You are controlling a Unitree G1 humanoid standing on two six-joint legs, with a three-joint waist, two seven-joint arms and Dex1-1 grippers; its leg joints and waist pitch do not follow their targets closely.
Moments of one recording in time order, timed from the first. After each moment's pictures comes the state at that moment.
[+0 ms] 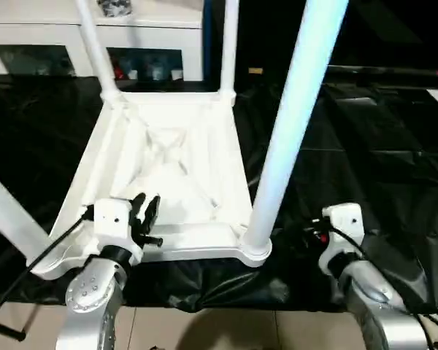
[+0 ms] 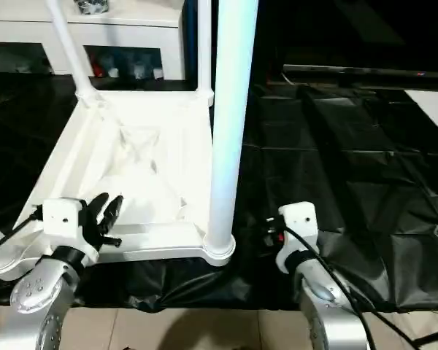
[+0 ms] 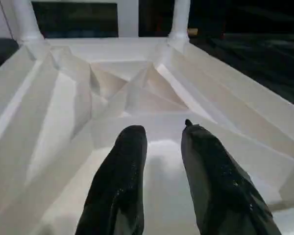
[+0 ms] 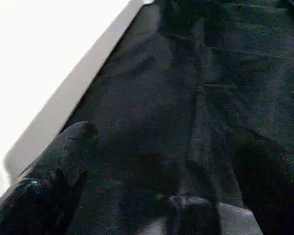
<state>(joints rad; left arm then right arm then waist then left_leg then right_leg) 0.07 0.04 0.11 -0.20 -0.02 0.19 -0.28 0.06 -0.15 0.01 -0.16 0.11 0.36 0.25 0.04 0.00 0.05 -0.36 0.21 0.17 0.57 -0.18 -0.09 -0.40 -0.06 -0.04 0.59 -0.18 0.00</state>
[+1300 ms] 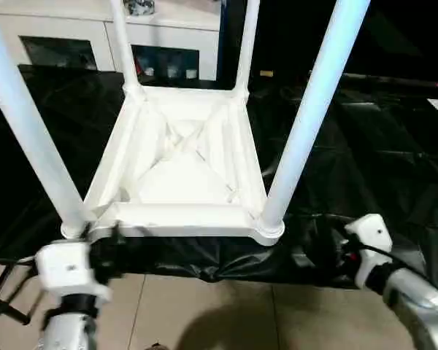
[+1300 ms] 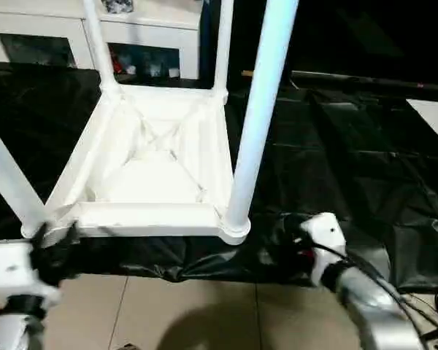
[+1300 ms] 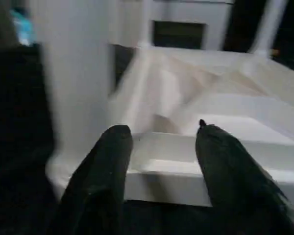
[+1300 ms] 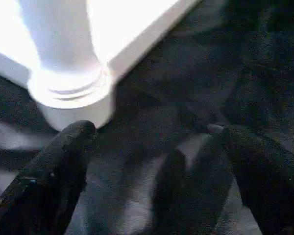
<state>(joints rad) 0.42 -0.03 0.17 -0.42 -0.01 -0.01 -0.09 0.13 -0.48 -0.04 -0.12 0.25 0.30 0.68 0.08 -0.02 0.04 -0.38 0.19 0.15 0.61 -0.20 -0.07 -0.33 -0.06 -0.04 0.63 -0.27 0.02</state>
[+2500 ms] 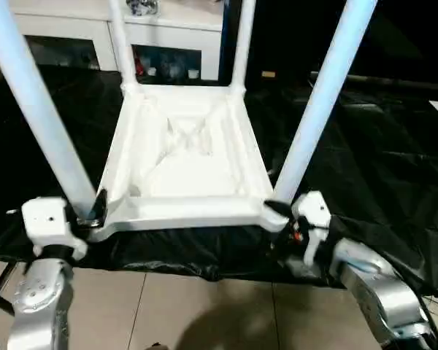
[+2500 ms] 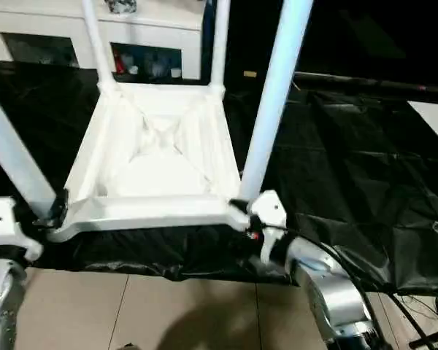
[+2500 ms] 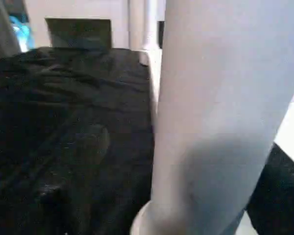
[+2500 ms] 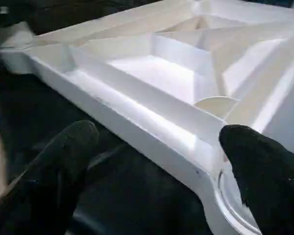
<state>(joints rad) 0.03 0.19 0.27 0.01 -0.16 0.01 -0.20 -0.15 -0.29 0.12 0.07 0.24 0.23 0.64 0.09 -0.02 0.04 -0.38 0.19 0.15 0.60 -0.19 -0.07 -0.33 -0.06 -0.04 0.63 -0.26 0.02</state>
